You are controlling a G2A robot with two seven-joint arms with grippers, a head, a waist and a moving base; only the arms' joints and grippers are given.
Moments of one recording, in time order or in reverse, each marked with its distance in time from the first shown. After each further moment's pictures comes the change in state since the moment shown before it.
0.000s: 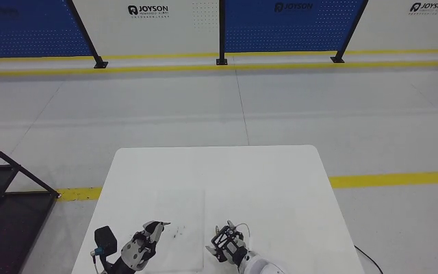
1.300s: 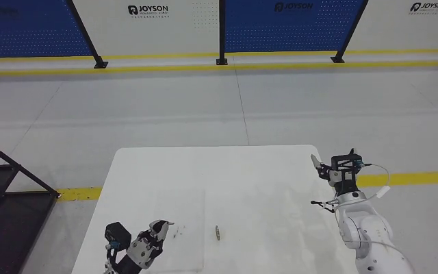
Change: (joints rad) left arm 0.045 -0.002 -0.004 -0.101 0.016 0.108 -0.139; right arm -0.052 0.124 0.785 -0.282 0.136 0.010 -0.107
